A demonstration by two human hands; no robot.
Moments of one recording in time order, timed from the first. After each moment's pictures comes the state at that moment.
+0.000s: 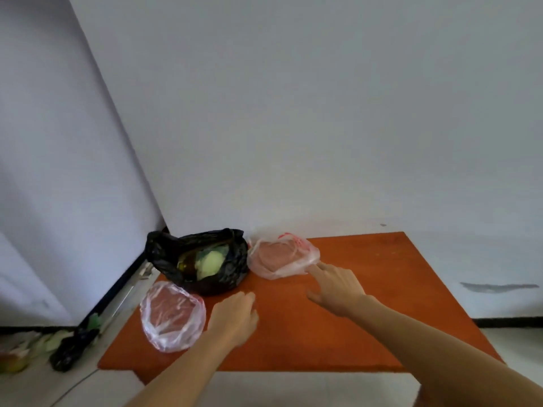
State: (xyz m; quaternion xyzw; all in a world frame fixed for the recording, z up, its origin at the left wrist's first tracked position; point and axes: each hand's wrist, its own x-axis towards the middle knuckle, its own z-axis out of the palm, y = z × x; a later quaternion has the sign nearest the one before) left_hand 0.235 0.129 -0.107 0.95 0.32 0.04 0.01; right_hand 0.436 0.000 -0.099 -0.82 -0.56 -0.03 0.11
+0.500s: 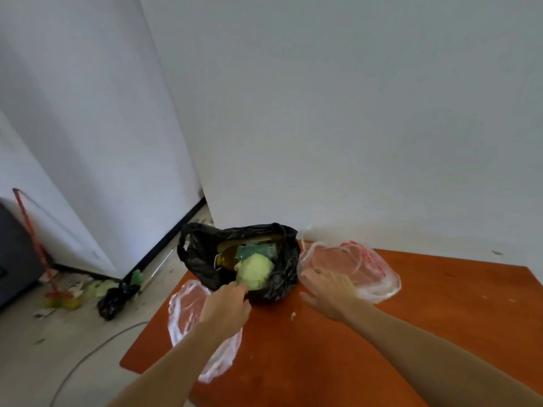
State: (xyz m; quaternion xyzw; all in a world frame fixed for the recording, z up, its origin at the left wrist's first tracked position) left_hand 0.230 0.360 -0.150 0.89 0.44 0.07 0.05; right_hand 0.454 0.268 -0.148 -0.75 -0.66 0.03 0.07
